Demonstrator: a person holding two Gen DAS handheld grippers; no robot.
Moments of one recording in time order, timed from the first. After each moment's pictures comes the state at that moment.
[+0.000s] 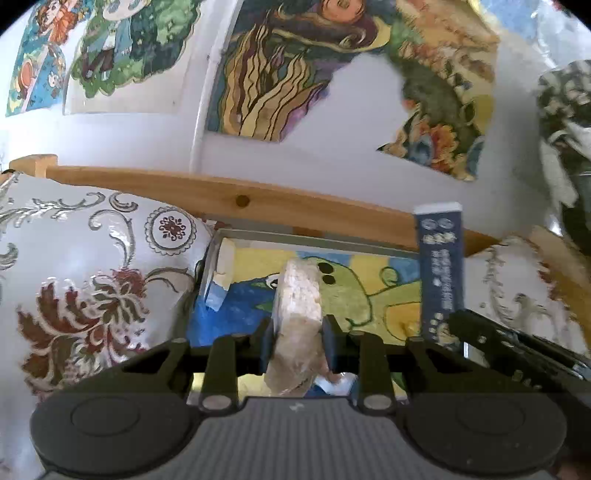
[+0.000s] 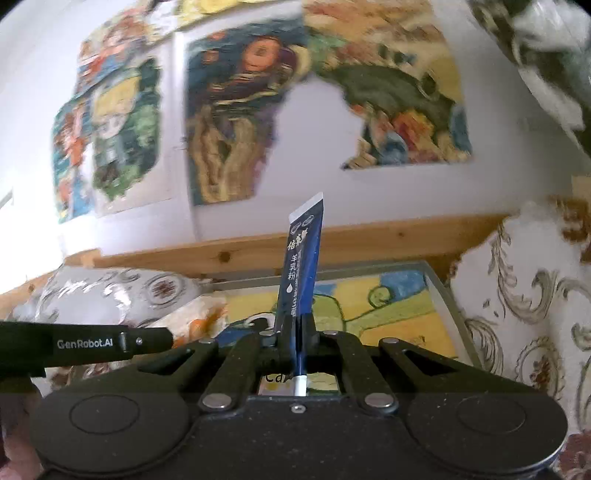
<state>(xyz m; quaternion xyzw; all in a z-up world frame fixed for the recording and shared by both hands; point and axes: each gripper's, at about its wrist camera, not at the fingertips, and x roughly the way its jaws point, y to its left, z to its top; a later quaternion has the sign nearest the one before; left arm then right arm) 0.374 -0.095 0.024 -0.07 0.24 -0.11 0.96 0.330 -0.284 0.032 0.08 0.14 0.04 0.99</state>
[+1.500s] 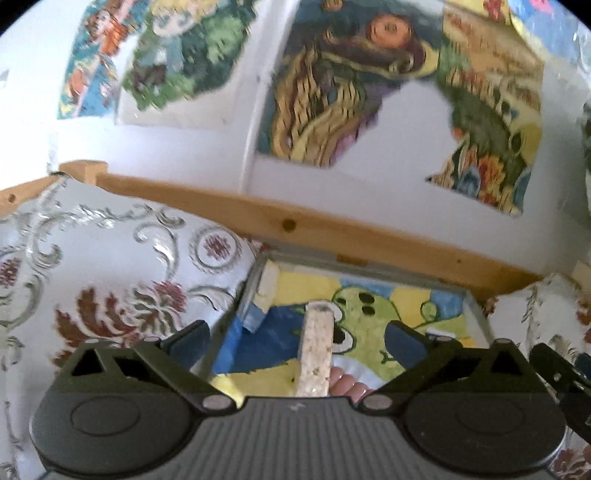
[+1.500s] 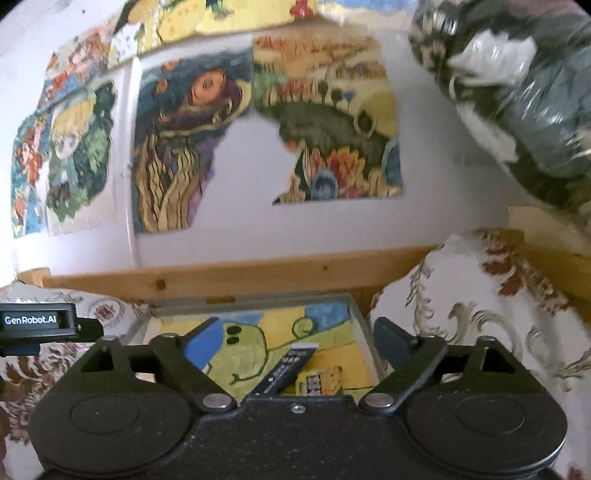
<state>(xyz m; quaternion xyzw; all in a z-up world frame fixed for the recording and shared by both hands) 0.359 -0.092 0.045 -0.09 0.21 -0.02 0.97 0.296 -0.315 0.044 0.05 0.09 -0.04 0.99</state>
